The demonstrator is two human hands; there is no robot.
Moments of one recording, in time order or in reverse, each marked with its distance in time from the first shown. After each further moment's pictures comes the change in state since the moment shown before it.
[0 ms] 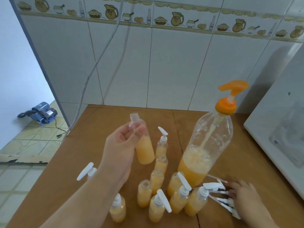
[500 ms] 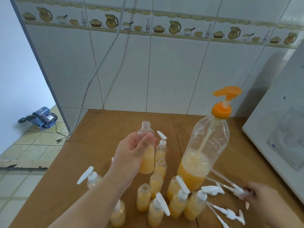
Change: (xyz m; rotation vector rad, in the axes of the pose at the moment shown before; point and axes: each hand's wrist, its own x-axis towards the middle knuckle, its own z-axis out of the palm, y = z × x) left_hand -0.001 -0.008 0.008 0.231 -0.141 0.046; right_hand -0.020 0.017 -0.065 0.265 -0.045 -0.032
